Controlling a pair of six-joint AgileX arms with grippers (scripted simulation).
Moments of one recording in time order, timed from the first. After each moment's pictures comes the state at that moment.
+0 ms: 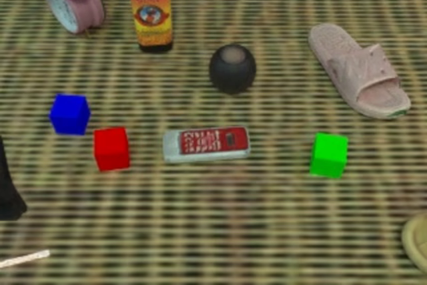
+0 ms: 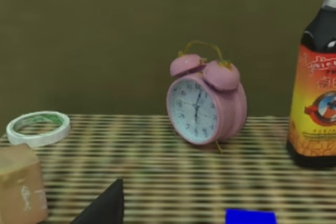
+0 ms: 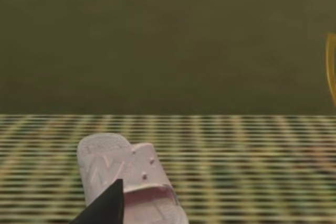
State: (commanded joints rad) left arm 0.00 0.00 0.00 0.00 0.00 0.00; right arm 0.00 0.00 0.00 0.00 0.00 0.00
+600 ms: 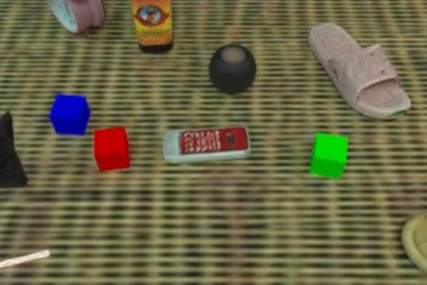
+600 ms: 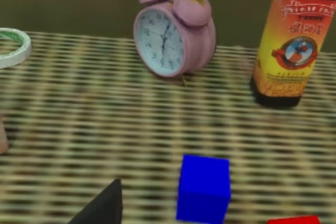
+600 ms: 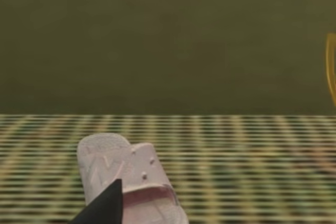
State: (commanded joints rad) left arm -0.06 0.38 0.33 -0.23 0.00 -0.09; right arm 0.00 0.00 0.00 0.00 0.00 0.00
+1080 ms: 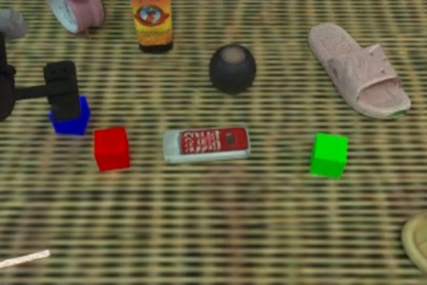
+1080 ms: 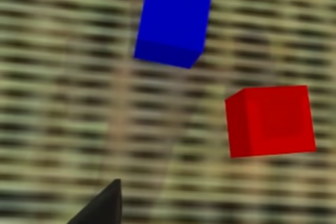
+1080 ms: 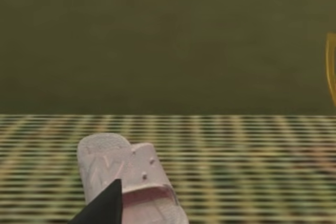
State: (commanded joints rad) left arm -0.18 1.24 0.93 -0.66 0.00 -0.26; right arm 0.00 0.00 0.00 0.00 0.00 0.00
